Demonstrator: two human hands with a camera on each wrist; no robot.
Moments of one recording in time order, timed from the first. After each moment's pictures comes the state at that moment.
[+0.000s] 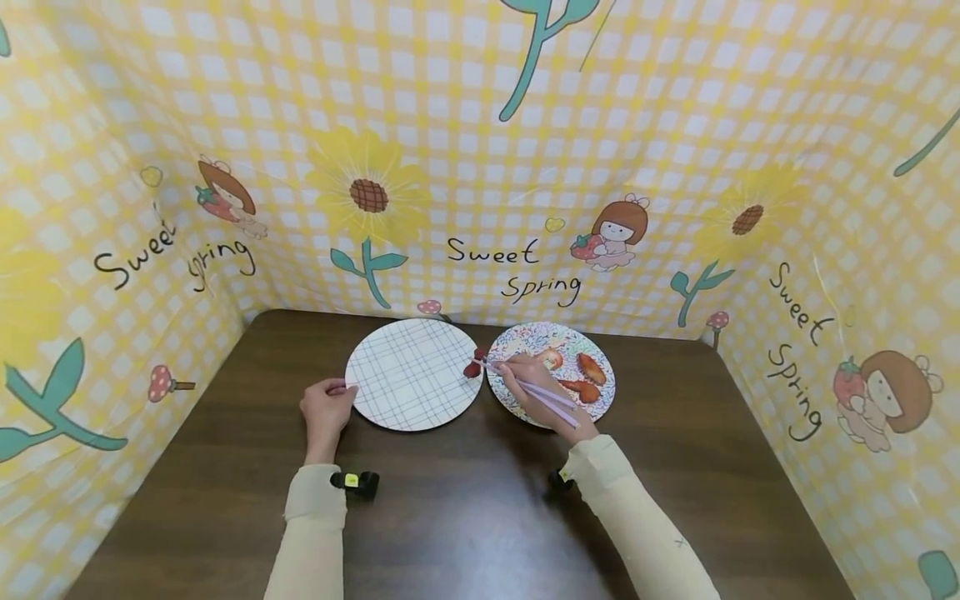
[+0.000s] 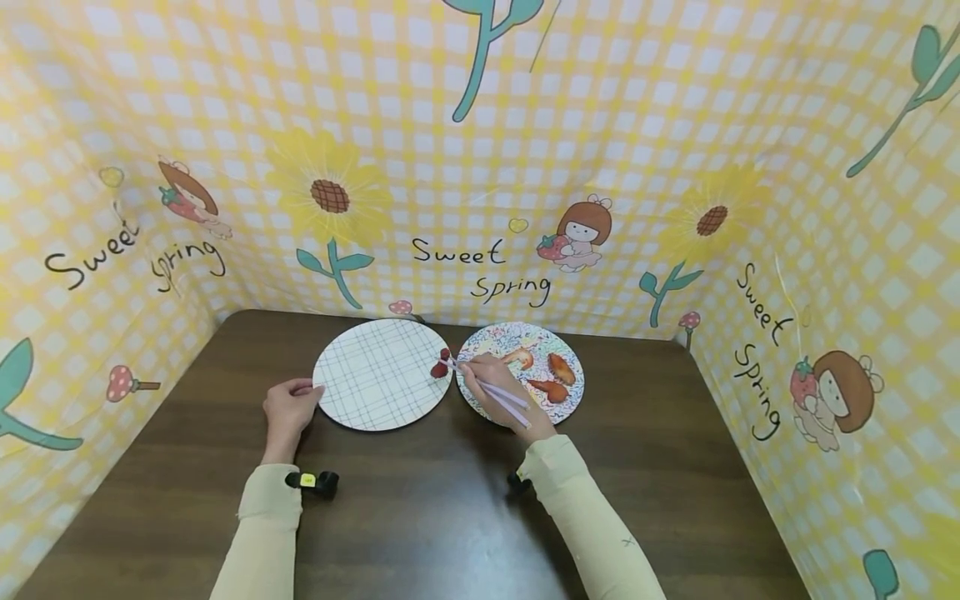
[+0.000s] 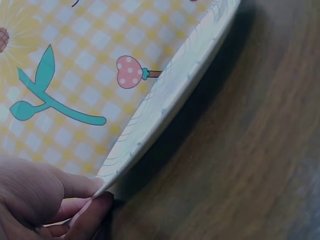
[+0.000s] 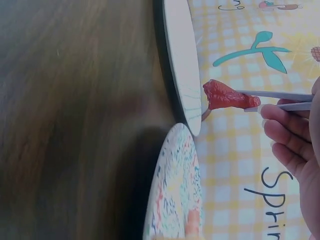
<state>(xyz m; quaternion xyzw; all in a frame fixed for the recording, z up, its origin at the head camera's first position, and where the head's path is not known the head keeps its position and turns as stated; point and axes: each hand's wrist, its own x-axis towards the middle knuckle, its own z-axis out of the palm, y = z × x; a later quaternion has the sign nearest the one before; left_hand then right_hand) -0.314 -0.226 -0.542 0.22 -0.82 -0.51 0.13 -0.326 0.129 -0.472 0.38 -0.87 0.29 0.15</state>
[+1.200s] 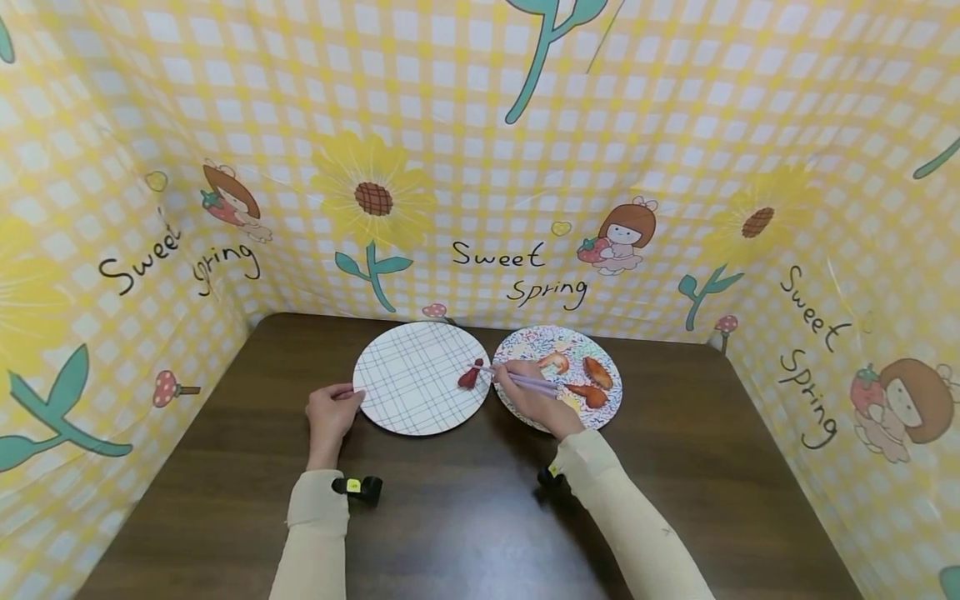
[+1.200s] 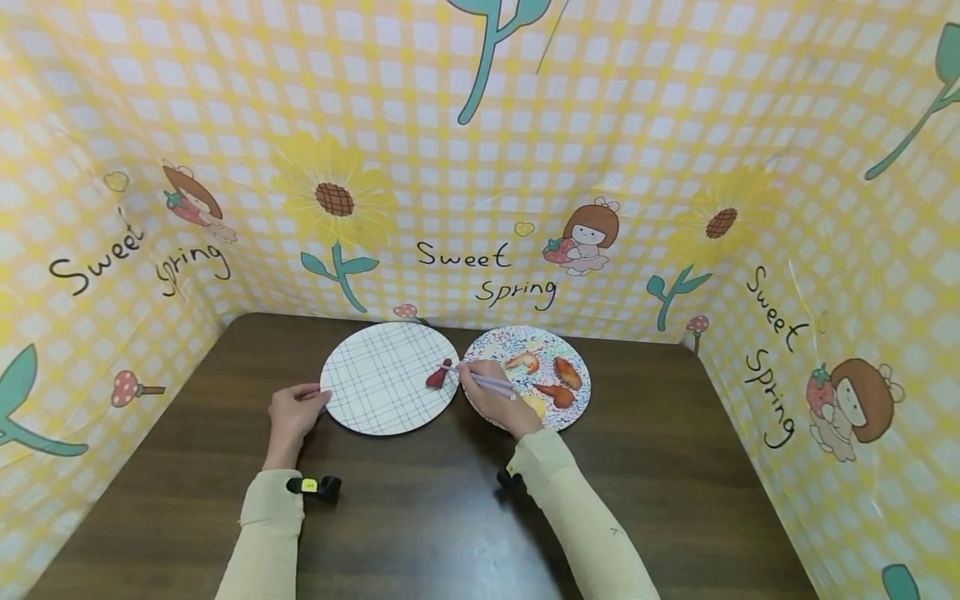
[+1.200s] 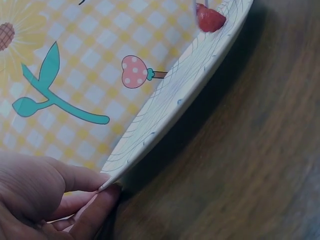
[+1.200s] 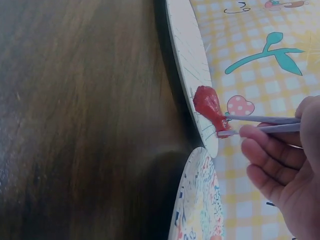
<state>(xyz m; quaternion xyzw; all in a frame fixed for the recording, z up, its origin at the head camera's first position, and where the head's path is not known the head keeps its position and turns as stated) -0.317 -0.229 -0.544 0.22 -0.81 -0.54 0.10 -0.350 0.112 -0.494 0.27 -0.89 0.36 0.05</state>
